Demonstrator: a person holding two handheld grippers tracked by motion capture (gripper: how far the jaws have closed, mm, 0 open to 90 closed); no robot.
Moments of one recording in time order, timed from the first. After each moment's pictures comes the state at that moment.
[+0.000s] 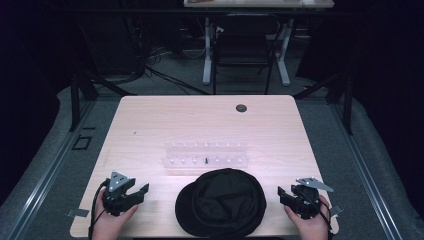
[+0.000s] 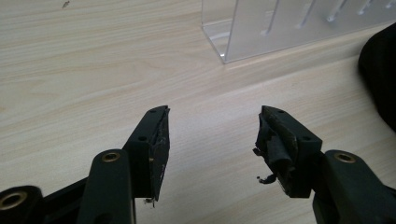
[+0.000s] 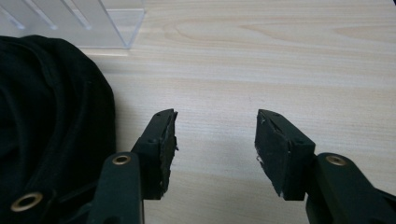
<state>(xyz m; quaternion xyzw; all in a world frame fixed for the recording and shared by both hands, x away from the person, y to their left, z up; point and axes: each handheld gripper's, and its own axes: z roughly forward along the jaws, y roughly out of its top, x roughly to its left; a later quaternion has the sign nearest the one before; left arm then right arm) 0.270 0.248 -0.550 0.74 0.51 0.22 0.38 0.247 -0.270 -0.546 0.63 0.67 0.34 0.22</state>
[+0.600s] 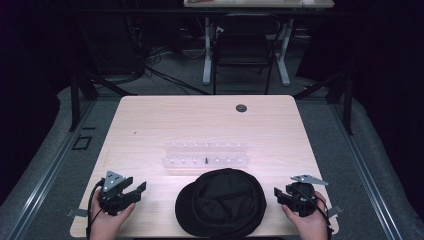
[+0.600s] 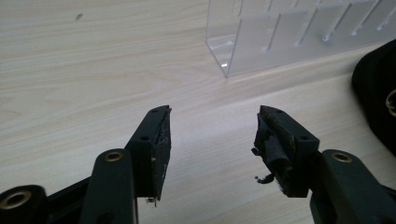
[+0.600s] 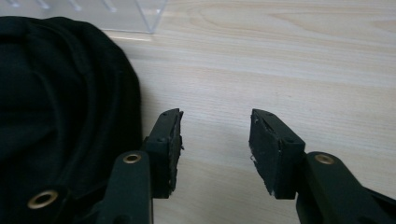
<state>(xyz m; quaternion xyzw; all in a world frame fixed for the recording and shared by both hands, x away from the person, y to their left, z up) 0.265 0.251 -0.539 0.72 0.52 0.23 0.39 0.254 -0.260 -0.536 0.61 0.70 0.32 0.18</state>
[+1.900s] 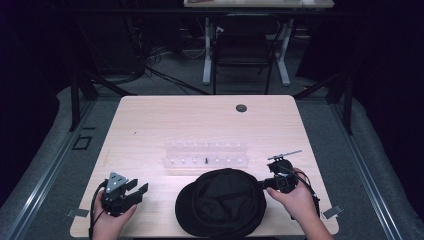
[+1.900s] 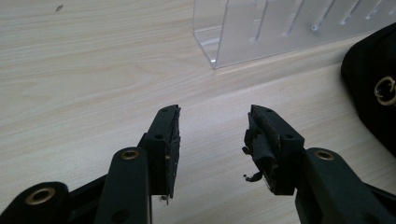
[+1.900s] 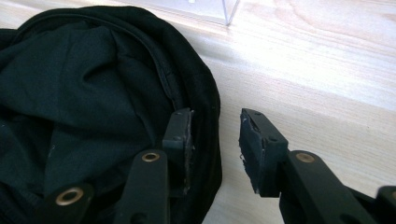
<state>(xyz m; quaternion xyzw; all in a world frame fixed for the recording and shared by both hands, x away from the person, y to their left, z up) 0.266 0.246 -0.547 0.74 0.50 0.22 0.39 0.308 -0.218 -0.501 0.58 0.77 0.24 0.04</state>
